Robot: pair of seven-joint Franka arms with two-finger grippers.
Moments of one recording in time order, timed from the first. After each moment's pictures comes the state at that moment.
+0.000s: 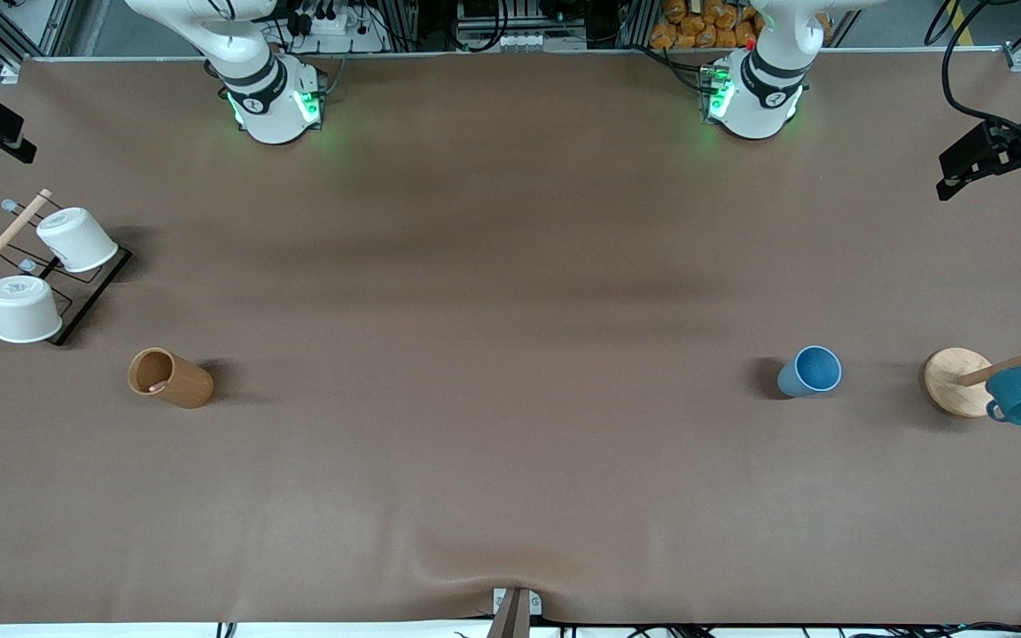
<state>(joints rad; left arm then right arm) 0.07 -0.10 -0.10 -1.58 0.03 1.49 -0.01 -0.02 -0.08 -0.03 -1.44 -0.01 1.29 0.05</state>
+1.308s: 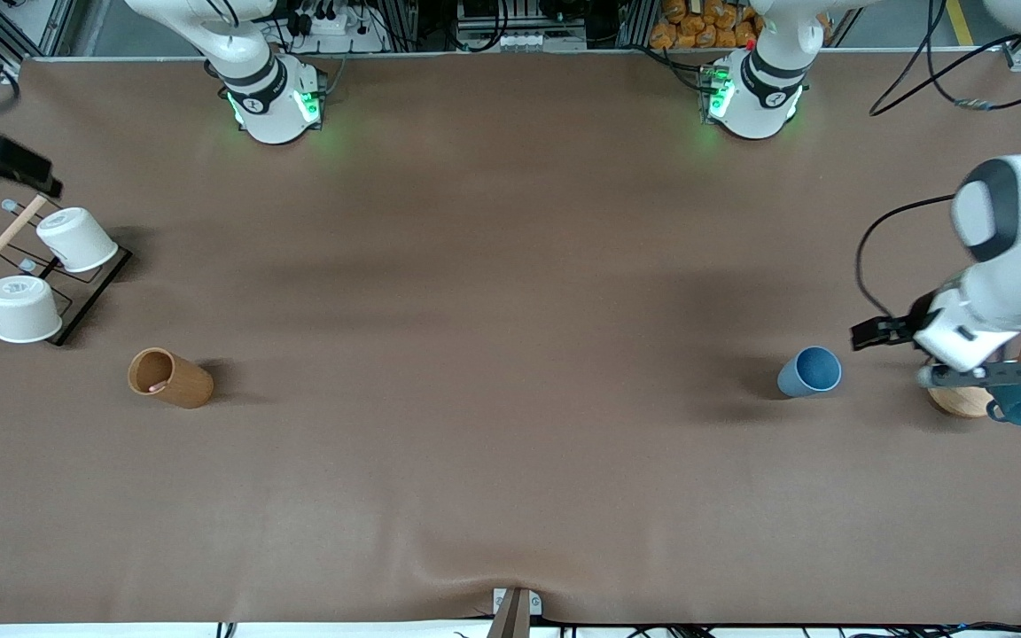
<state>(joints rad) 0.13 0.25 -0.11 -1.92 0.03 2.17 0.00 -0.02 0.03 -0.03 -1.48 -0.02 1.36 0.05</state>
